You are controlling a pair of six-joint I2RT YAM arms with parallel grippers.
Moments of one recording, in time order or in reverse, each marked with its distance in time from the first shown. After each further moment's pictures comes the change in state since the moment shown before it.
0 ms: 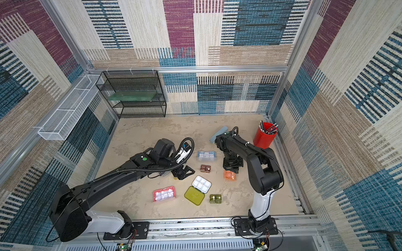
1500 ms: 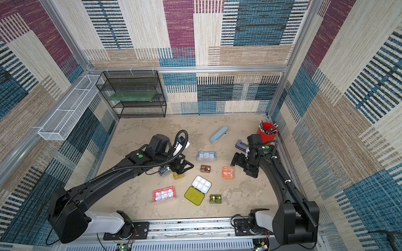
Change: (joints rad) left arm 0.083 -0.012 0.013 0.029 0.081 -0.089; right arm -0.368 -0.629 -0.363 0.327 -0.578 -0.084
